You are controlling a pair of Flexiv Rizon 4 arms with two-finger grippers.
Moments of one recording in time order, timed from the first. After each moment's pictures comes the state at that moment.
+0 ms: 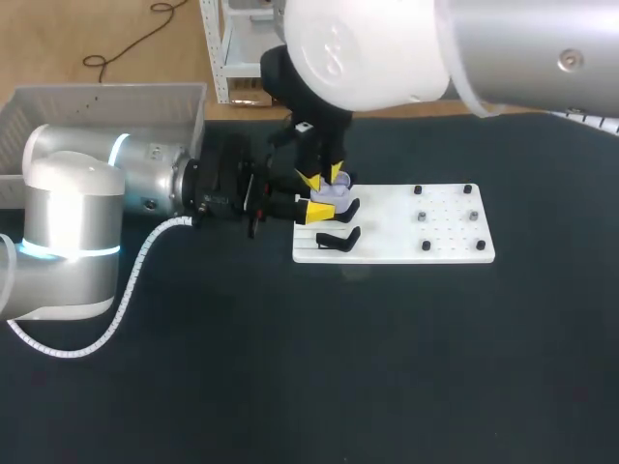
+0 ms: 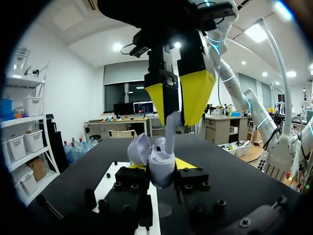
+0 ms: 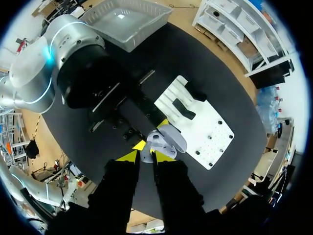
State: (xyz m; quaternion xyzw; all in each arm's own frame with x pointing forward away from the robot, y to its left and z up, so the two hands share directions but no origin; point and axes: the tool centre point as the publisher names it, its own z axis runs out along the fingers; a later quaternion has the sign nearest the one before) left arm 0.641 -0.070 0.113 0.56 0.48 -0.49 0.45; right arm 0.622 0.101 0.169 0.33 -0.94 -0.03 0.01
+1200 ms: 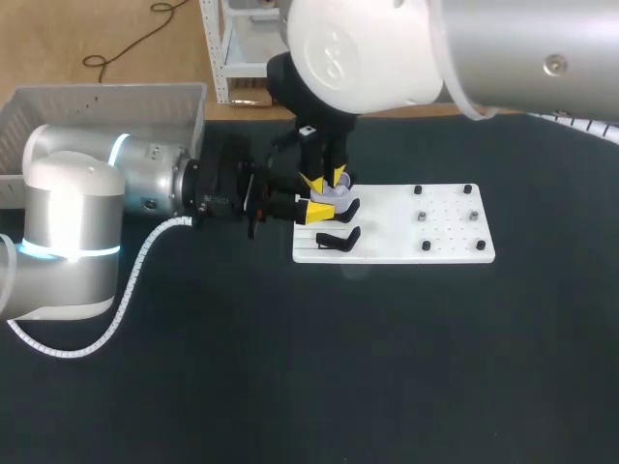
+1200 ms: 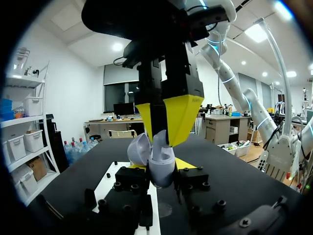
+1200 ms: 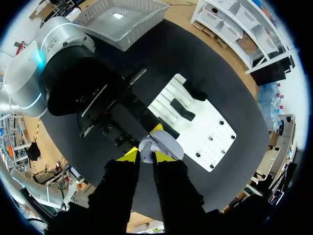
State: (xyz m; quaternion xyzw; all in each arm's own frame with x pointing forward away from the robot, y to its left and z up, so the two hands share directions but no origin) left arm 0.641 -0.070 0.113 0.56 0.48 -0.49 0.45; right arm 0.632 0.098 0.153 0.32 -0.95 -0.03 0.02
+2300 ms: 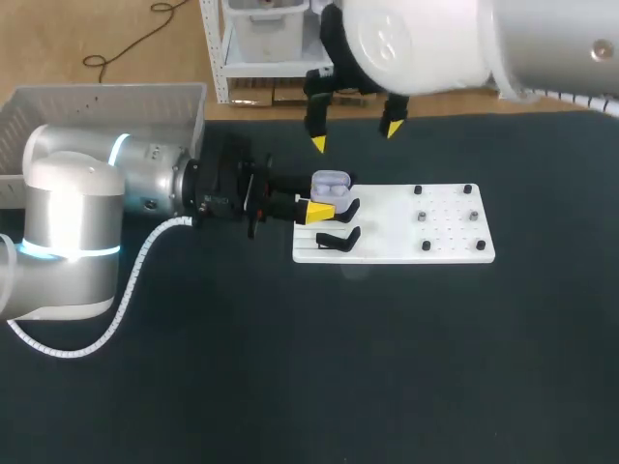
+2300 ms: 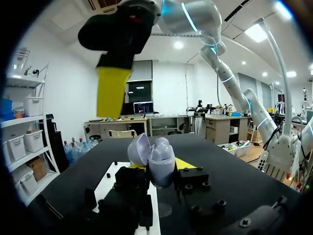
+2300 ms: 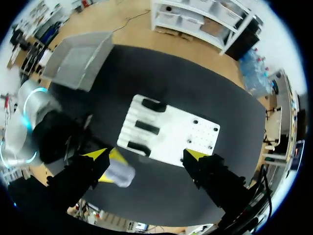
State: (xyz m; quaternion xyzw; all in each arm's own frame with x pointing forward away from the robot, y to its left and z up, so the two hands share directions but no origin) left arm 0.641 -0.070 0.113 0.56 0.48 -0.49 0.45; right arm 0.699 0.057 0.169 0.14 -0.99 -0.04 -0.06
